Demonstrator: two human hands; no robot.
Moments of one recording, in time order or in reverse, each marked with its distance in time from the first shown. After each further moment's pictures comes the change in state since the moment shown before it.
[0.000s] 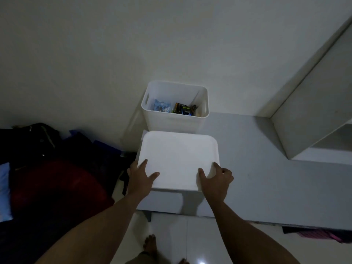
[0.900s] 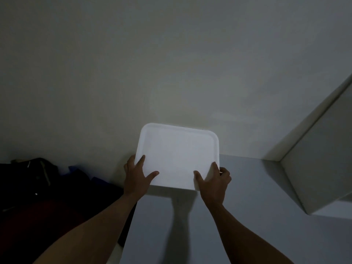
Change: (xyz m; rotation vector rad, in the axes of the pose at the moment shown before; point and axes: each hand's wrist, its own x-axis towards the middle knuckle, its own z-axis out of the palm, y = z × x) left_hand 0.161 0.066 -0.063 -0.048 0.258 0.197; right_hand 0.127 -0.128 0.029 0.105 0.049 -0.215
